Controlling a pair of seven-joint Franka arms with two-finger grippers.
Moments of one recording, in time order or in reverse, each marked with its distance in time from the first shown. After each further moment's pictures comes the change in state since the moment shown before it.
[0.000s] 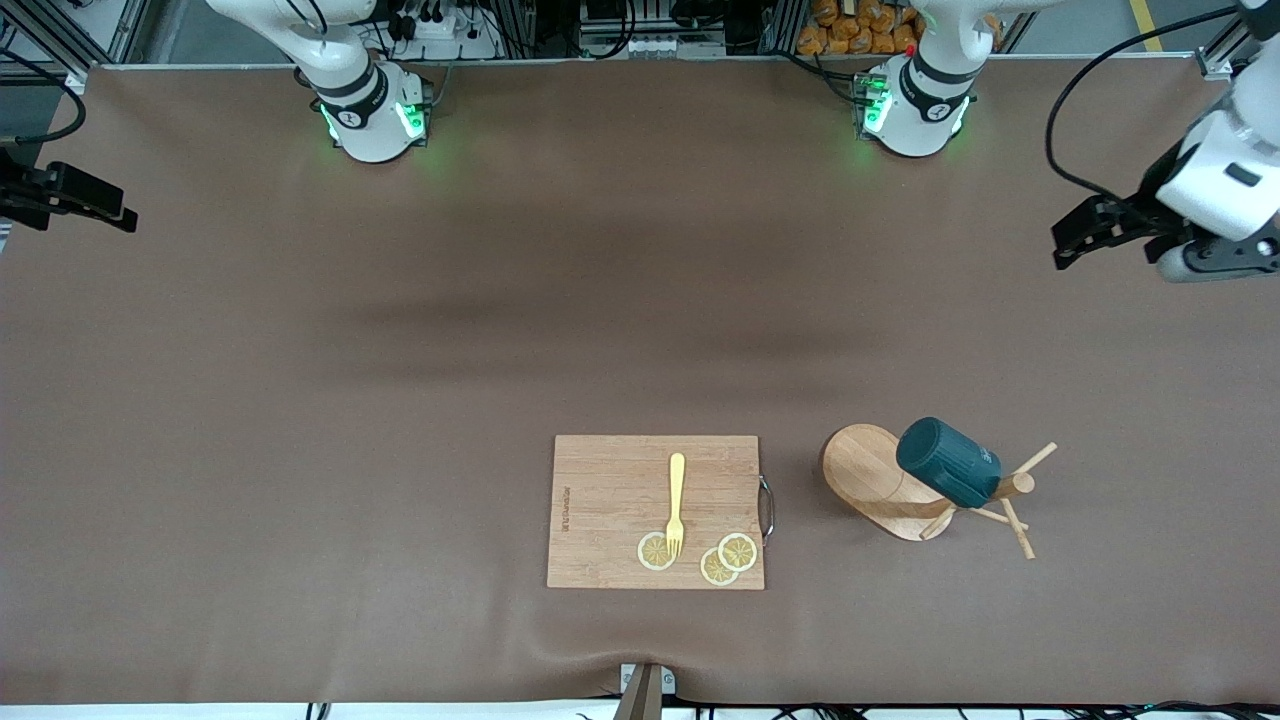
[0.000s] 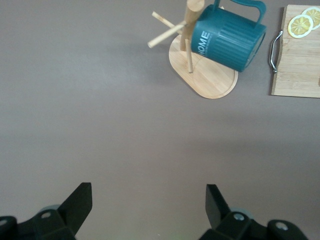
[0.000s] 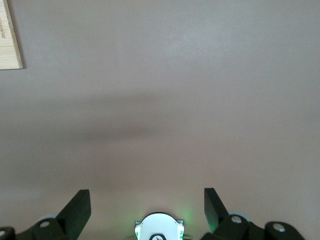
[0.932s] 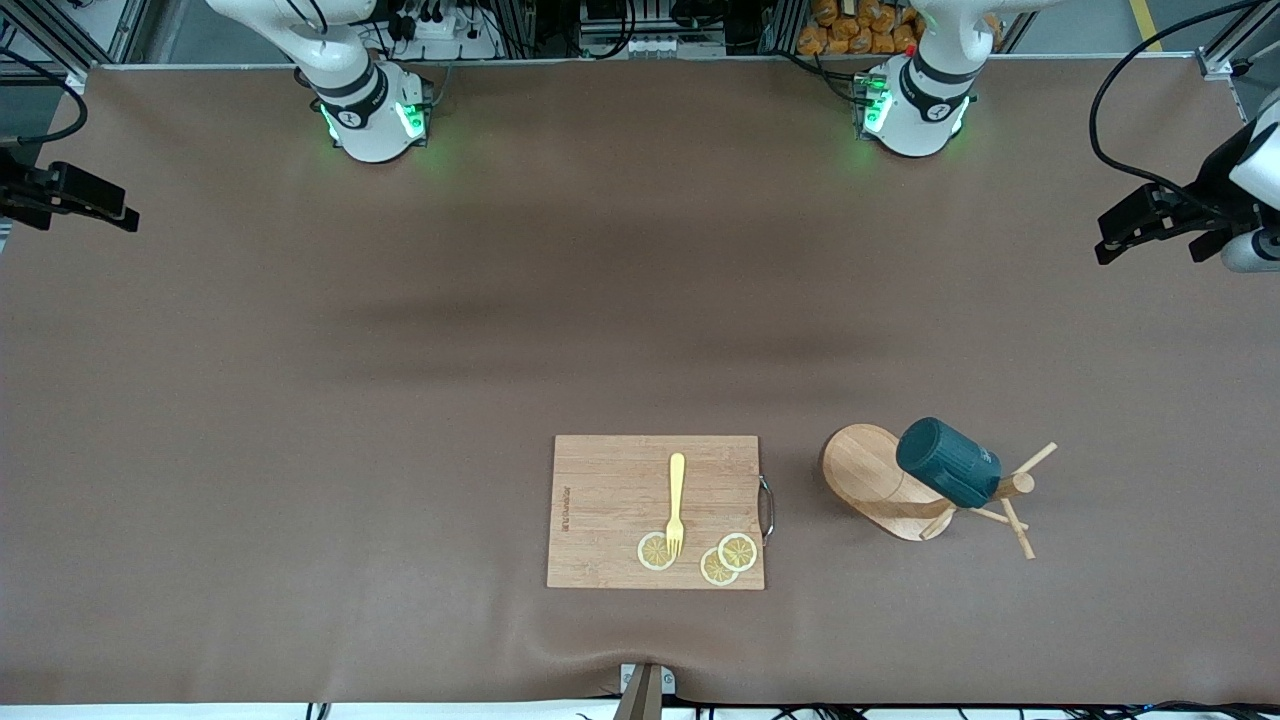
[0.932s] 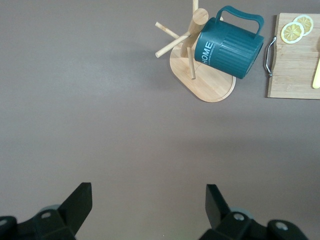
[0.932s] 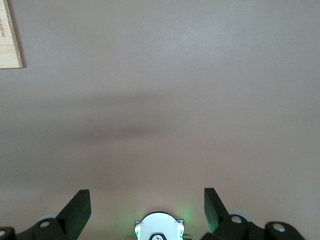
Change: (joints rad) left arm 0.007 0.035 0.027 0.083 -0.026 -0.043 0.041; right arm 0.000 0.000 0.002 -0.001 0.000 -0.001 0.000
